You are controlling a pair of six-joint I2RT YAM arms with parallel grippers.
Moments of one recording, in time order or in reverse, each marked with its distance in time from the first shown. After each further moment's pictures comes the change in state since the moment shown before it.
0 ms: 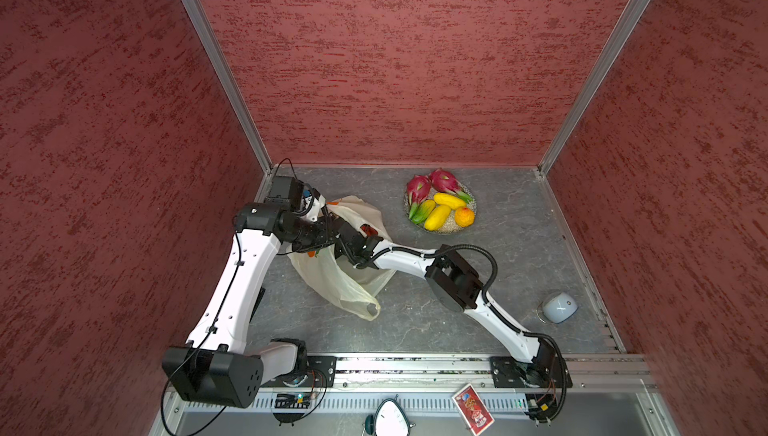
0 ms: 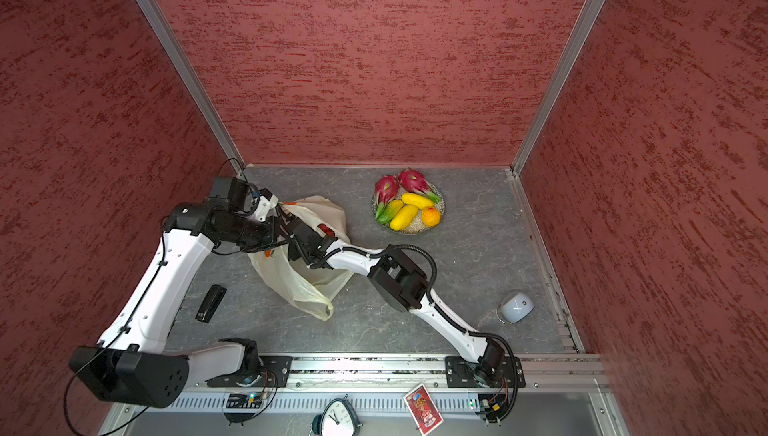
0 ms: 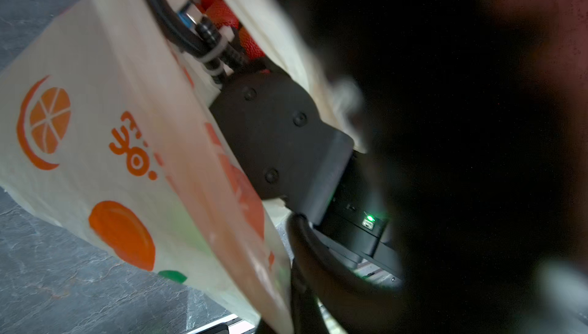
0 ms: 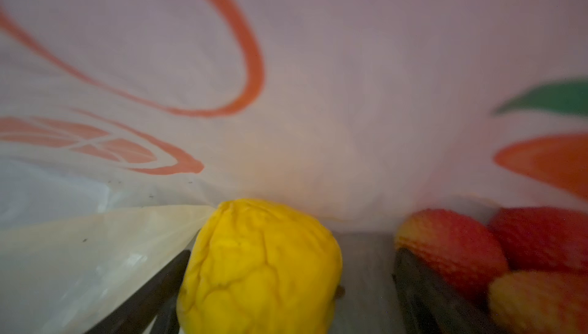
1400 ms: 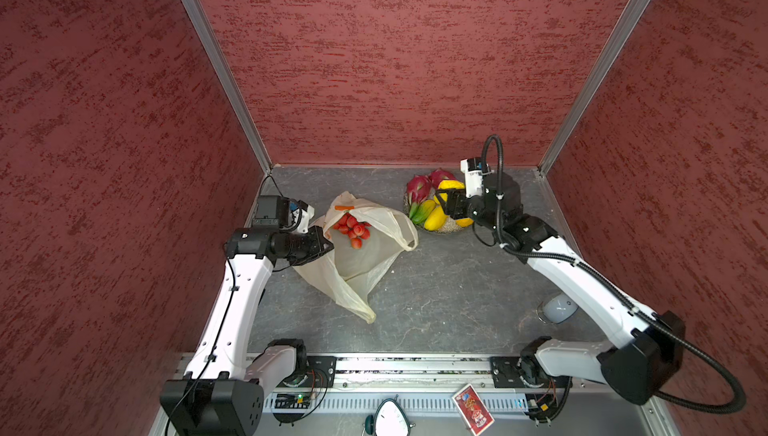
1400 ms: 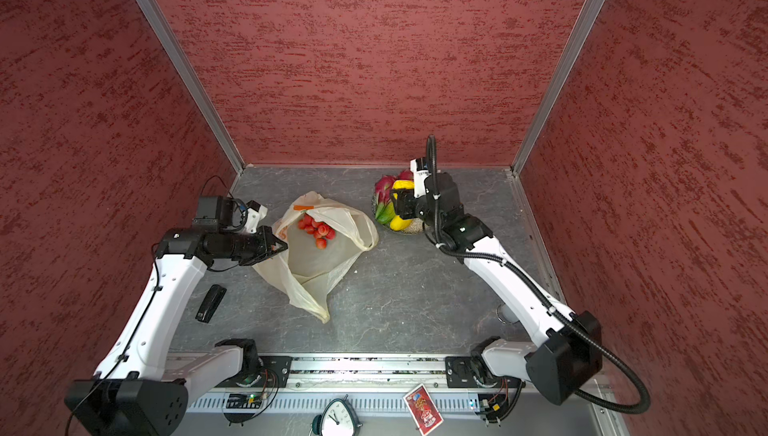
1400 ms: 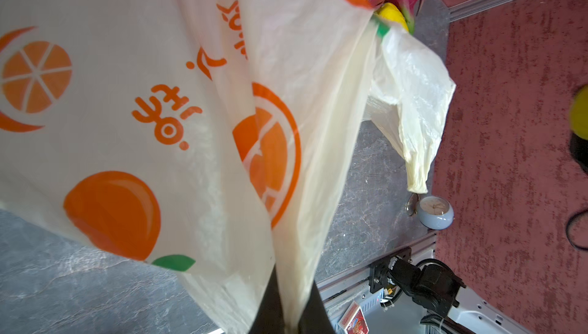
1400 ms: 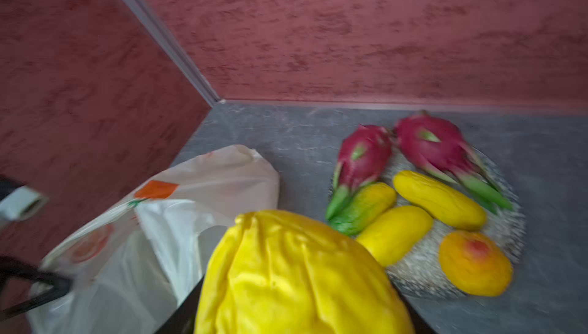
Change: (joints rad) left arm 0.113 -0.169 -0.239 0.167 0.136 -0.101; right arm -0.559 -1.286 -0.959 -0.183 -0.217 0.112
